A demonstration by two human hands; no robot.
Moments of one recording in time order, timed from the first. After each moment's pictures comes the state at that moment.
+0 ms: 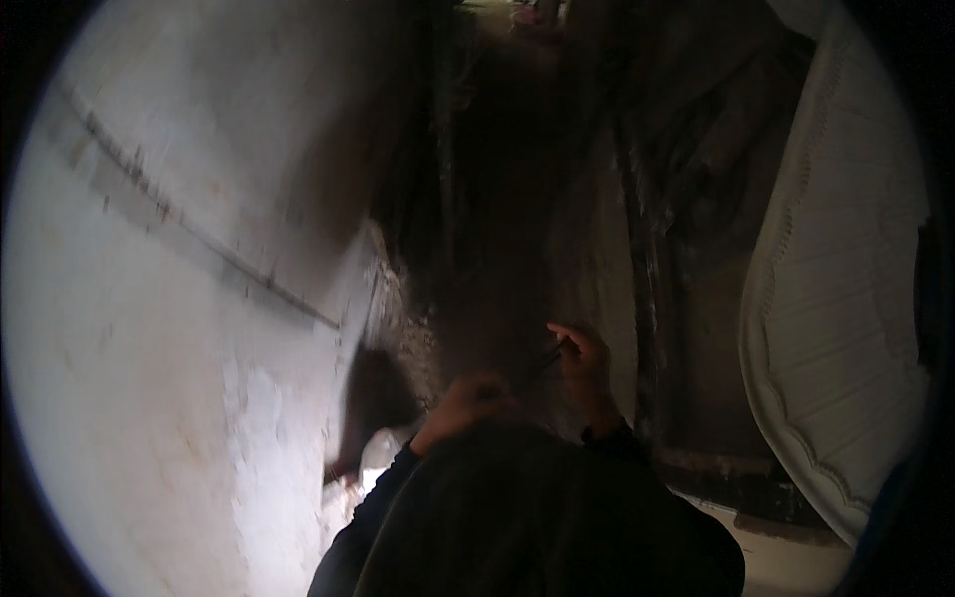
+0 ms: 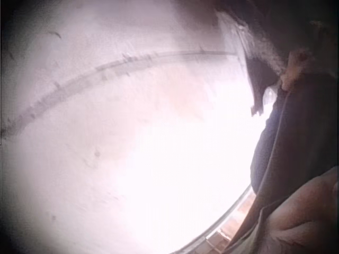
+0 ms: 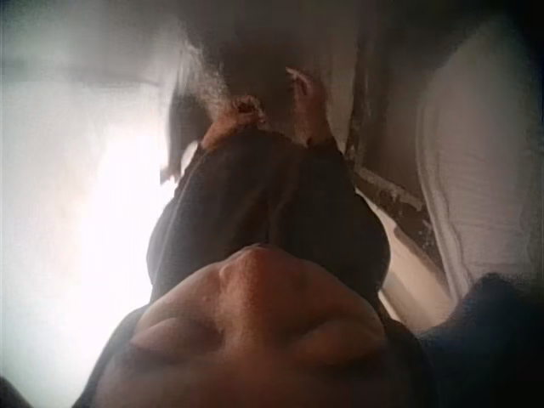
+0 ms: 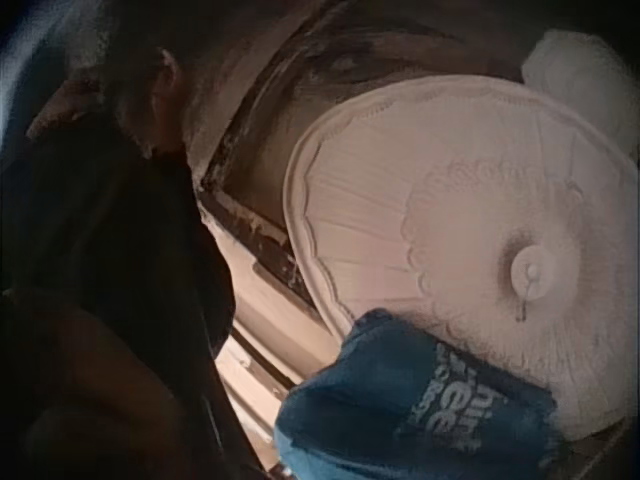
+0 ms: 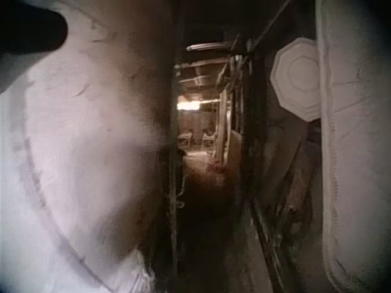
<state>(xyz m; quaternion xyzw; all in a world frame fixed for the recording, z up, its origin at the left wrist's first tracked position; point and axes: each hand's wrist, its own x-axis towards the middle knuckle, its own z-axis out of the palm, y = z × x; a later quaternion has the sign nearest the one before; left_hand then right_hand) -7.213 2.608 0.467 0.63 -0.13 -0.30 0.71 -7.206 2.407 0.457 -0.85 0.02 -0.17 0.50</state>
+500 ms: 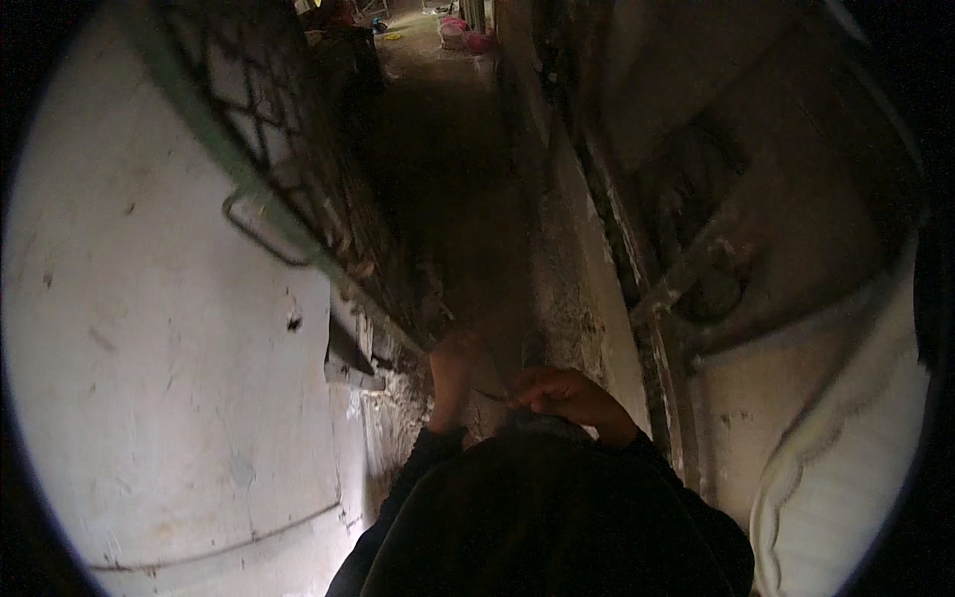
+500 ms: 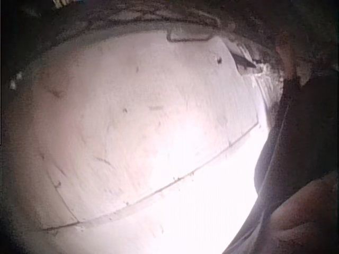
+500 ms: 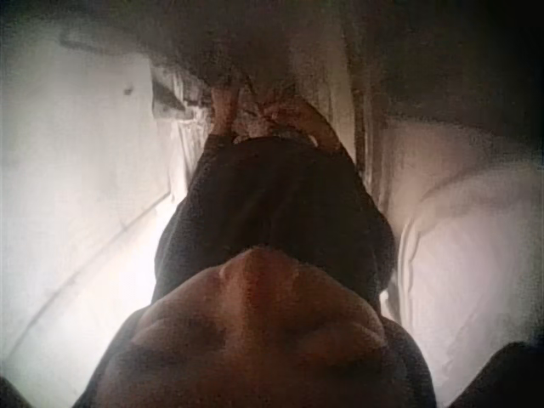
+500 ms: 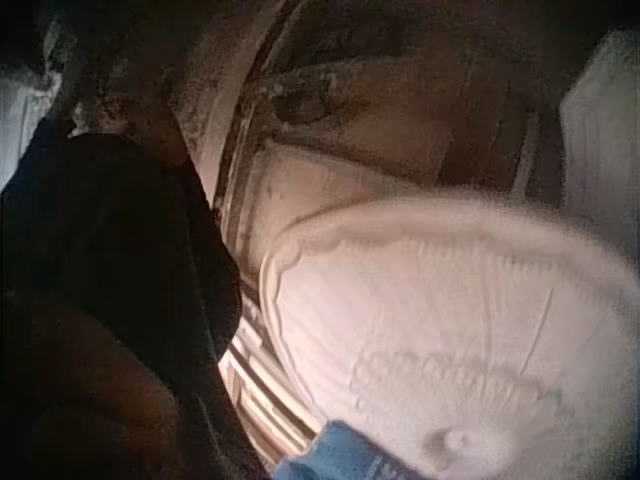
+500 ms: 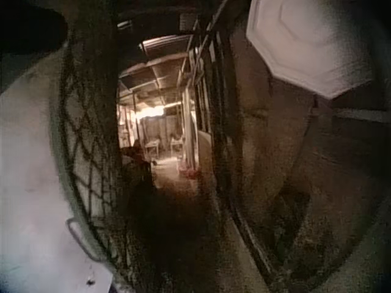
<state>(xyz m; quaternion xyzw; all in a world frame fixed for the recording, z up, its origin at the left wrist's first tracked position) -6.813 2.444 0.365 0.77 0.01 -0.09 0.63 -6.919 2.269 0.449 -0.68 -0.20 0.08 0.70</state>
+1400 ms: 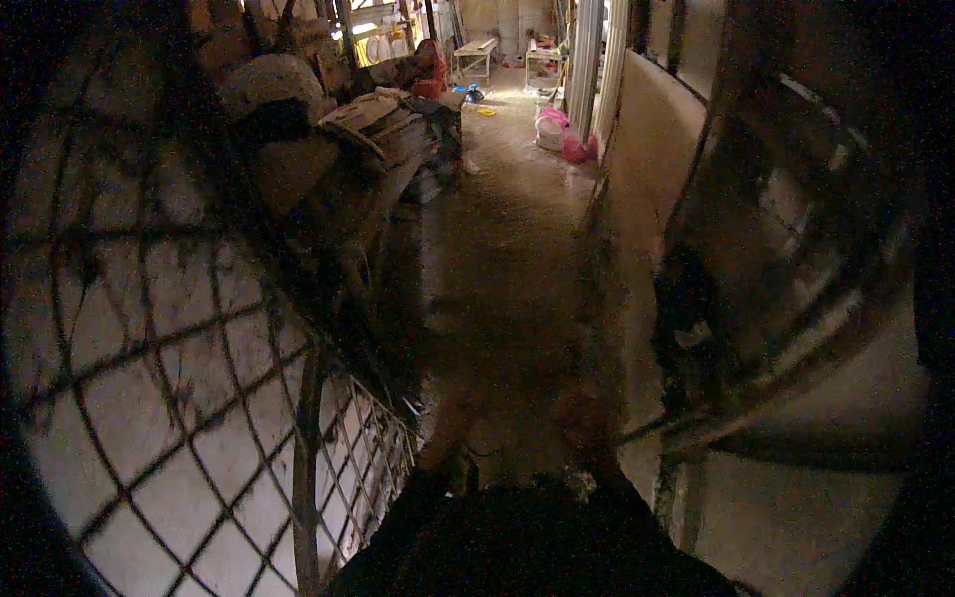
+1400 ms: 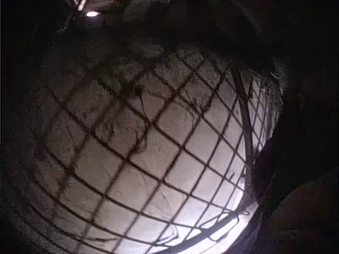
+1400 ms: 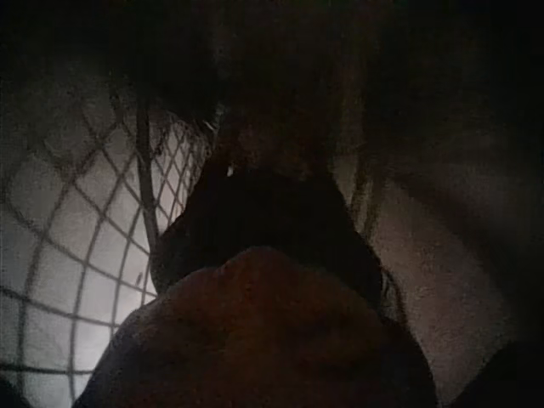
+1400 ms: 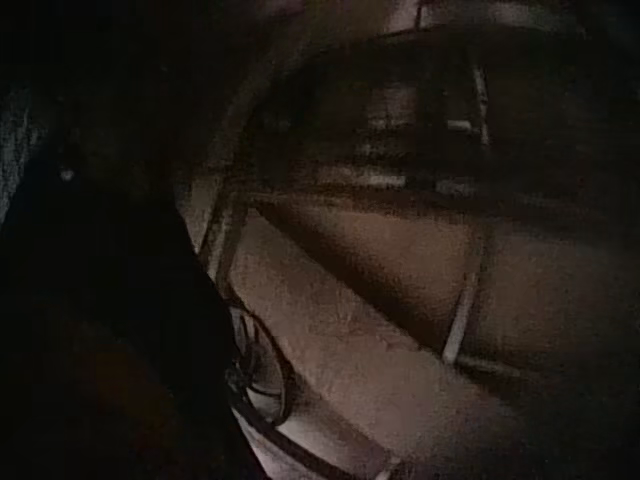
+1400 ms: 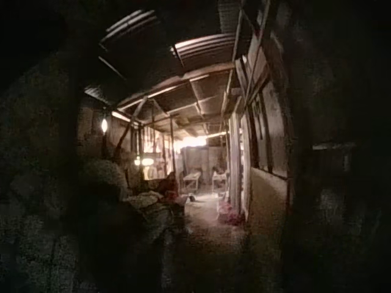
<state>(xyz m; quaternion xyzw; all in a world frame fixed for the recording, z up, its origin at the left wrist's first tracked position) -6.072 2.289 0.302 0.65 -0.09 0.00 0.75 -6.141 2.064 0.403 -0.75 -0.05 -0.06 0.66</state>
